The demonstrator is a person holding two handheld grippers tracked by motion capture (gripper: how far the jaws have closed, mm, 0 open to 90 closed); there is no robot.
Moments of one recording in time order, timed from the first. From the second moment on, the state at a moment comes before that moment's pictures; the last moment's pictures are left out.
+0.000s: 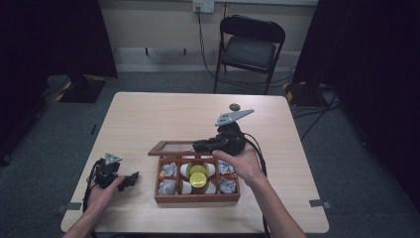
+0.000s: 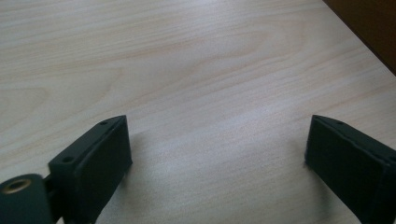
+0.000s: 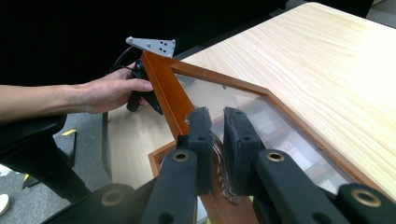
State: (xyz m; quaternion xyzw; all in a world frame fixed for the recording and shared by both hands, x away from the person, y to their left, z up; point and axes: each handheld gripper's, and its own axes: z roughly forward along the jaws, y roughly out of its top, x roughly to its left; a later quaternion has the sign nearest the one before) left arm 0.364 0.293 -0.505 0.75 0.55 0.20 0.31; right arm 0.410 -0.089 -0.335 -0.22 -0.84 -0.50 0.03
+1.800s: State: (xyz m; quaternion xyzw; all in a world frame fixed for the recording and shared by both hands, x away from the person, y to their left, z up) left arm 0.321 0.210 -0.445 0.83 0.30 0.08 0.47; right arm 0.413 -0.090 -0.334 -0.22 -0.84 -0.50 0.03
